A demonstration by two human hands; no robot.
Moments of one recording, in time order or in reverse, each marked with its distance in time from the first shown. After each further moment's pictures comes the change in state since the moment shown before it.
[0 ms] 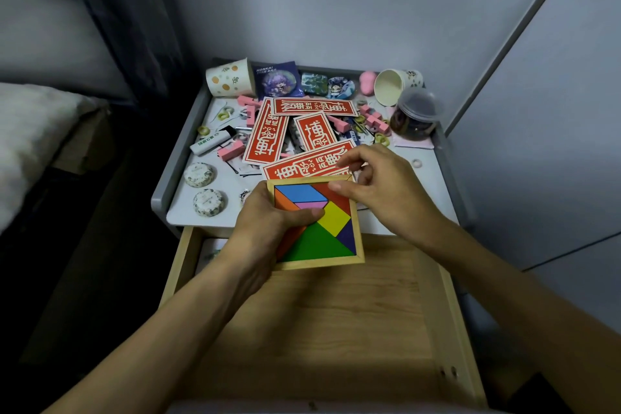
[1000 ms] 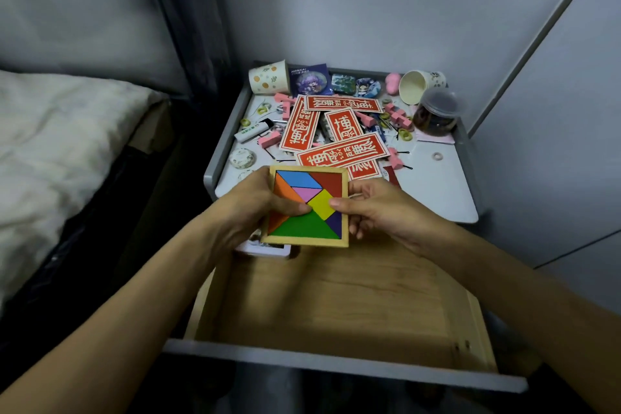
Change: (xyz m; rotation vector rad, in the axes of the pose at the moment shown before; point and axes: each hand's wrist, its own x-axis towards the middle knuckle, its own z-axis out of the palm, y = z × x) left_hand -0.013 0.020 -0.058 0.245 -0.153 -0.053; right_hand -0.034 -0.020 0.029 0.611 -0.475 0.304
